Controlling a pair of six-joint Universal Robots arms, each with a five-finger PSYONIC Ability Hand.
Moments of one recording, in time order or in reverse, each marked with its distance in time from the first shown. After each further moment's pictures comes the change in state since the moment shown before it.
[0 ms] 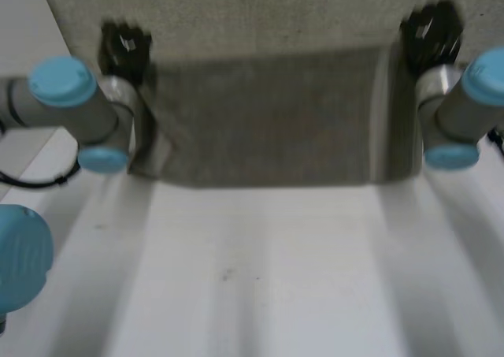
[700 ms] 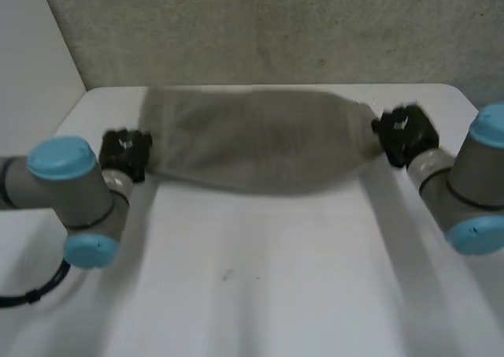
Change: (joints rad) left arm 0.001 0.255 -0.870 0.099 -0.069 -0.238; right arm -0.004 -0.237 0.658 0.151 -0.132 0.218; left_hand 0.005 0.001 0.000 0.000 0.000; right_hand 0.000 0.000 0.000 0.000 0.009
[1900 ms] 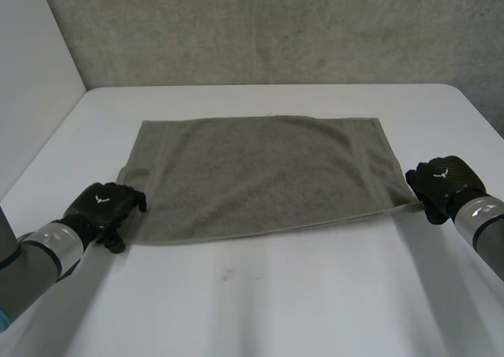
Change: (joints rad) left arm 0.287 0.355 -0.515 -0.181 0.504 0.094; right arm -0.178 -0.245 0.385 0.117 -0.097 -0.012; left_hand -0.639 -0.661 -0.662 -0.662 -0.652; right_hand -0.001 0.000 0.000 0.000 0.000
